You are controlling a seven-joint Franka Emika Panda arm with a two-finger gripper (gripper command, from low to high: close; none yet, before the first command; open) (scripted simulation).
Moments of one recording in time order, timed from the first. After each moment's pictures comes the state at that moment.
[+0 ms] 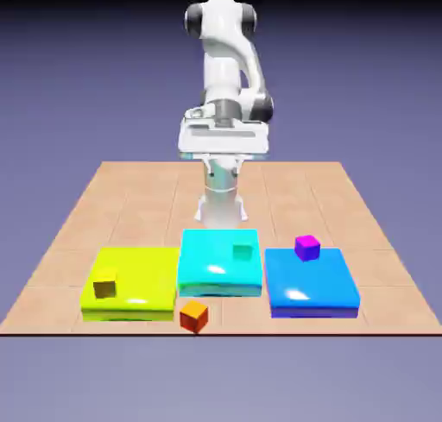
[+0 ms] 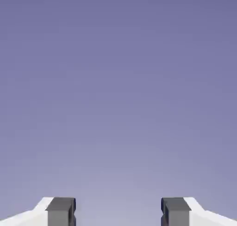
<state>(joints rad) 0.04 -0.53 -0.03 -2.79 0.01 3.02 0.69</state>
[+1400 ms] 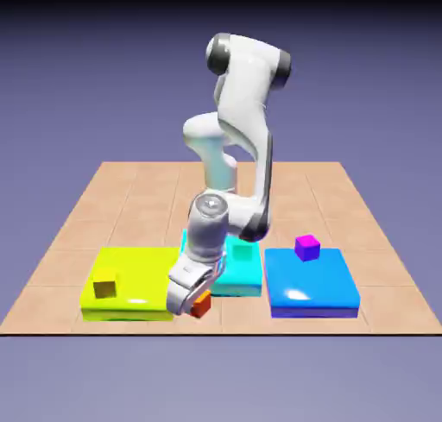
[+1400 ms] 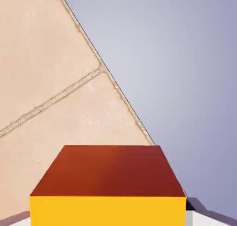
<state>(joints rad) 0.59 0.40 -0.58 -2.28 0.17 2.51 -0.42</state>
